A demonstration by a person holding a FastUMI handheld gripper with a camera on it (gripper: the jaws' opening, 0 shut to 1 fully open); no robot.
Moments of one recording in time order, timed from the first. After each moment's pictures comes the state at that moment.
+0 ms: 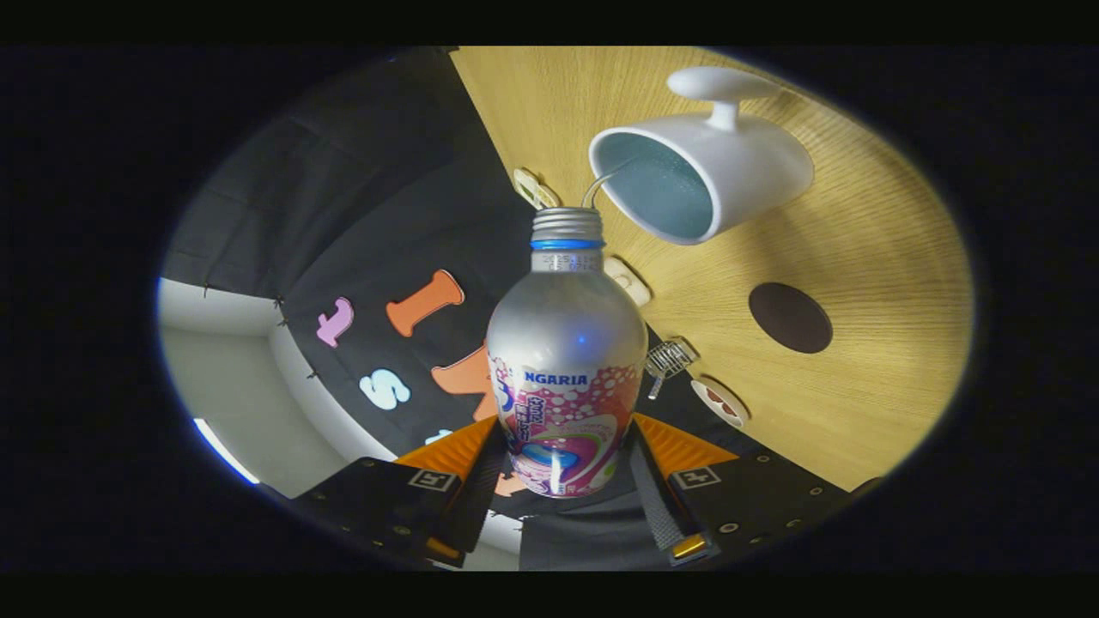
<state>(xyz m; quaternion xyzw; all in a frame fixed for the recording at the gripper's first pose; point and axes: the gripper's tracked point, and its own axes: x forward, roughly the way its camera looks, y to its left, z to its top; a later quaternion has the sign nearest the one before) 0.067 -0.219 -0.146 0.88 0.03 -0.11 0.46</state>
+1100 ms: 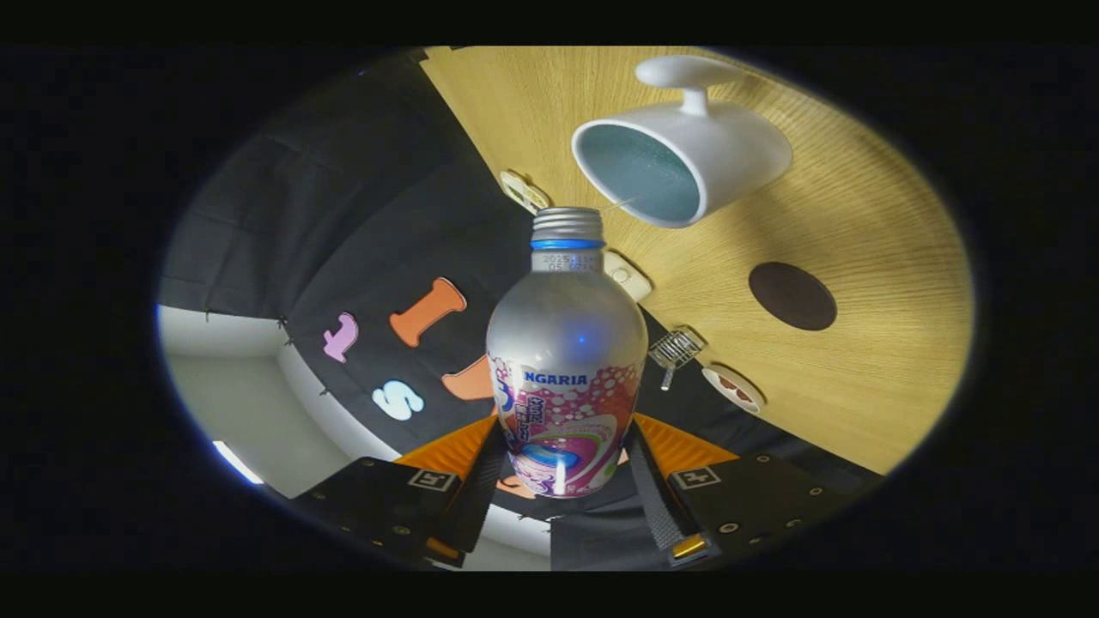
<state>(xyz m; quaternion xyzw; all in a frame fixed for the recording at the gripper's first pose) 0.062 -0.223 -0.133 0.90 0.02 -0.11 0.41</state>
